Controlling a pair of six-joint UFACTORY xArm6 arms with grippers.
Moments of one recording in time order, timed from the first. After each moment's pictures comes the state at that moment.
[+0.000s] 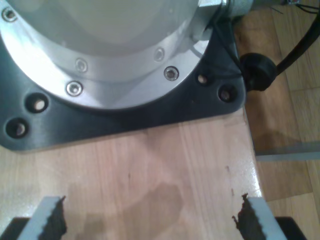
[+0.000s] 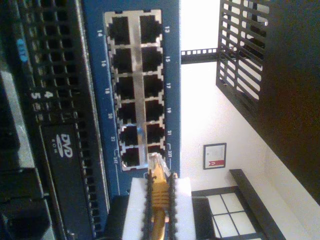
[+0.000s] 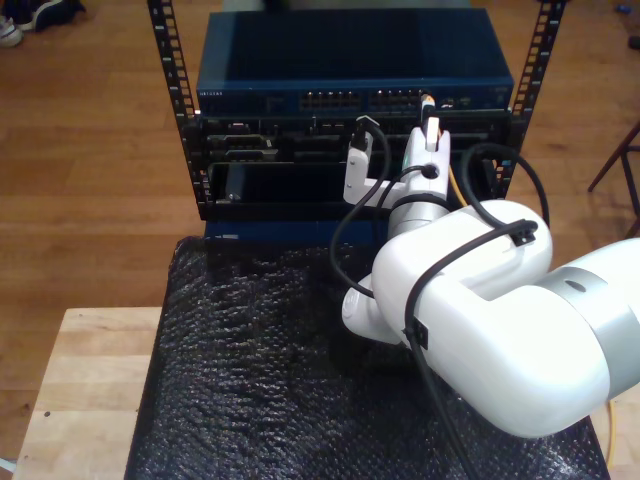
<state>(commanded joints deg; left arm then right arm) 79.0 -29.0 -6.3 6.1 62.2 -185.4 28.4 45.1 -71.6 38.2 -77.3 -103.9</state>
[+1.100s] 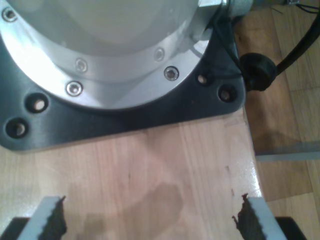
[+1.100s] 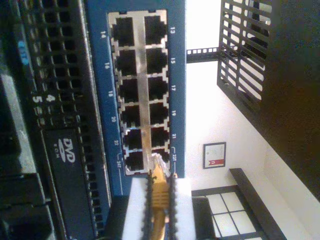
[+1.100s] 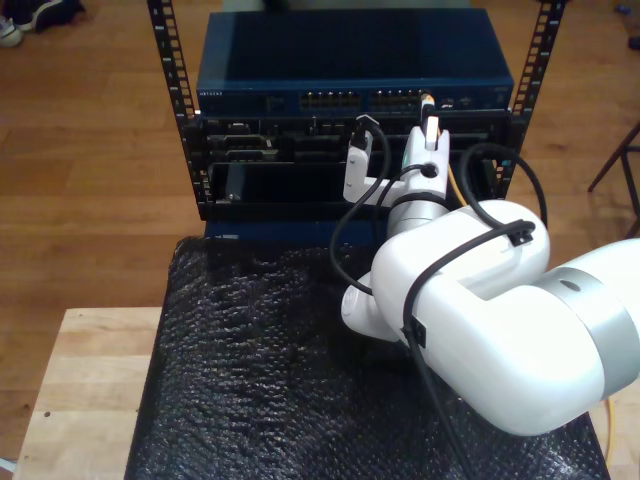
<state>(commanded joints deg) 79.0 -29.0 -6.3 6.1 62.2 -185.4 28.2 46.2 -73.1 38.1 -77.2 -103.9</state>
